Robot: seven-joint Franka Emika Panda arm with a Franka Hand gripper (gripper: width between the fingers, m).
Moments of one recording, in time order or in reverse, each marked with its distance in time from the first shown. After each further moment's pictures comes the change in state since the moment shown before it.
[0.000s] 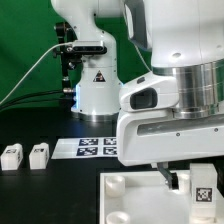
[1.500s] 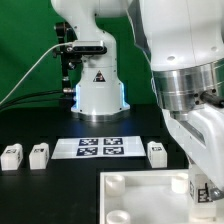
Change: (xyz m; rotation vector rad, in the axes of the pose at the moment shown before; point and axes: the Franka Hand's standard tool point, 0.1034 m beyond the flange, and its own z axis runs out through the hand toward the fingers) arm 0.002 -0.009 0.003 0.066 -0.017 1.301
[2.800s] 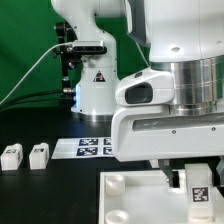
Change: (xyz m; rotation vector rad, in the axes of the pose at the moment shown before) arm 0.015 -0.004 -0.009 -0.077 0.044 -1.145
